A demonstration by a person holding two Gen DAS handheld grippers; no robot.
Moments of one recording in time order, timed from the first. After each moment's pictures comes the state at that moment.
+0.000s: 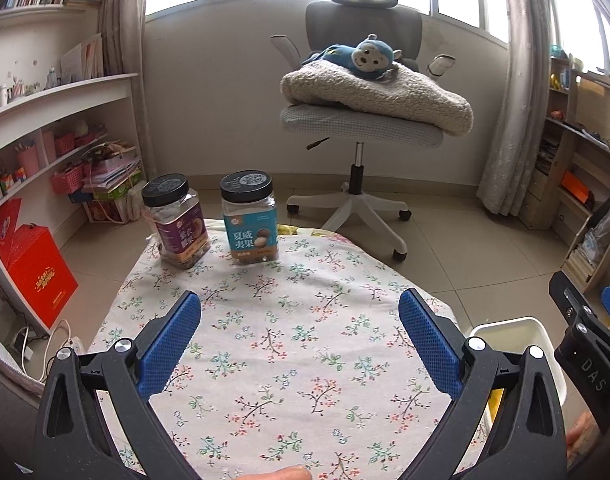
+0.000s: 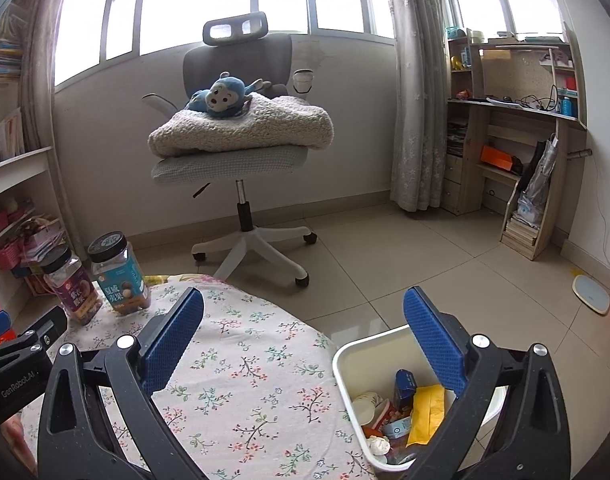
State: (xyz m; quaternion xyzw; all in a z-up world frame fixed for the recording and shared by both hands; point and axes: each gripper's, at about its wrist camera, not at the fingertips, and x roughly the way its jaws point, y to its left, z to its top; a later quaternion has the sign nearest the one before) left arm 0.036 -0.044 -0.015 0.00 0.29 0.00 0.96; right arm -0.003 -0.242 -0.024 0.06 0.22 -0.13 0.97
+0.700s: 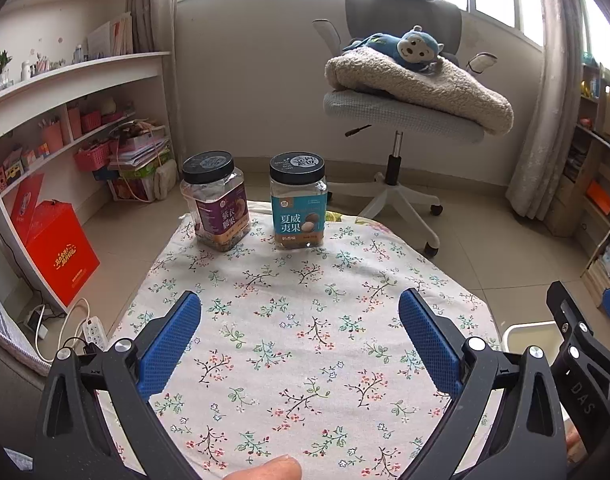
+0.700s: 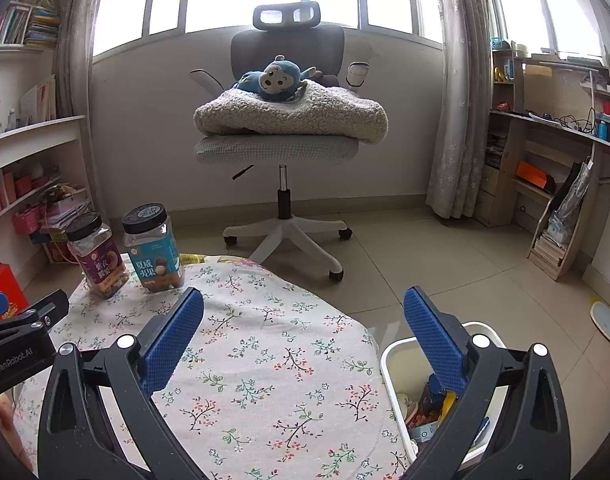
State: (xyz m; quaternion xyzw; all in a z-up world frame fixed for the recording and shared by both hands) left arm 0.042 -0.001 -0.024 -0.01 0.32 0.05 0.95; right arm 0.017 -0.196 -0.029 0.03 0.23 -0.08 0.97
